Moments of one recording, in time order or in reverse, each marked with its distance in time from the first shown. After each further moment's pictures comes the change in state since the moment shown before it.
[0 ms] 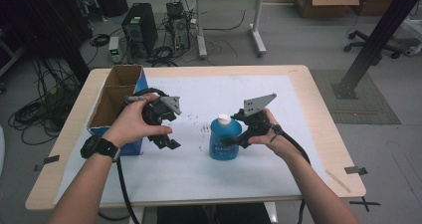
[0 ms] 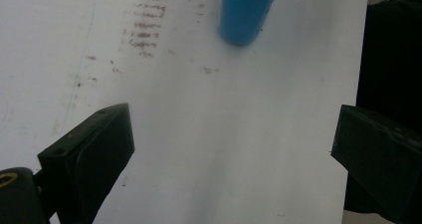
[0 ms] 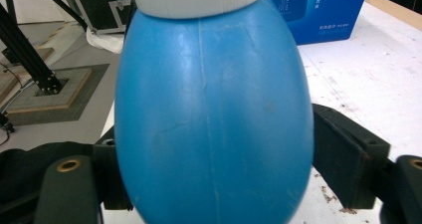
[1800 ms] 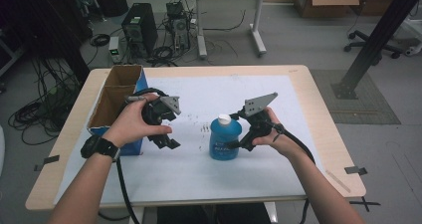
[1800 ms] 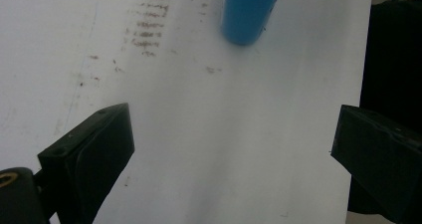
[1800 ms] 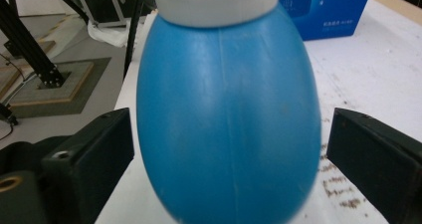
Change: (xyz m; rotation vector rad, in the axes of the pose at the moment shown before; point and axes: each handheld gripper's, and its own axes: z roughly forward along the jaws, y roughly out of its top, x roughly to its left) left arm 0.002 -0.001 0.001 -0.003 0.004 0.004; right arm 0.004 0.004 -0.003 0.019 0.009 -0.010
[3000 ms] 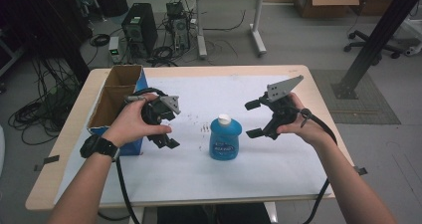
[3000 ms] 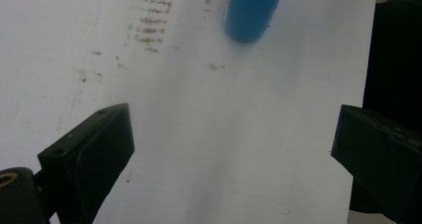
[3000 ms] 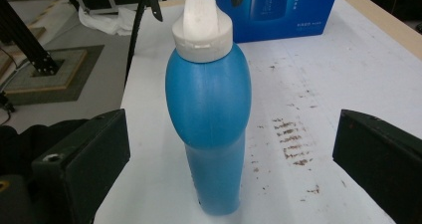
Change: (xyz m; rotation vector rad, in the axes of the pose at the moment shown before) left arm 0.001 -0.002 0.000 0.008 0.008 -0.012; right arm 0.000 0.024 -0.066 0.061 -0.033 -0.004
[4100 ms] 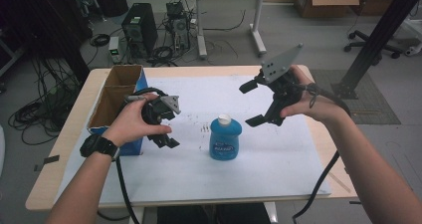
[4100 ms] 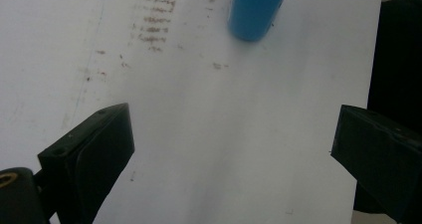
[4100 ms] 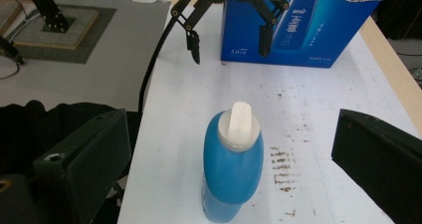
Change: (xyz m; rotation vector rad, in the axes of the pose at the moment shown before) left arm 0.000 0.001 0.000 0.001 0.013 0.002; right arm 0.026 0.094 -0.029 0.127 0.035 -0.166
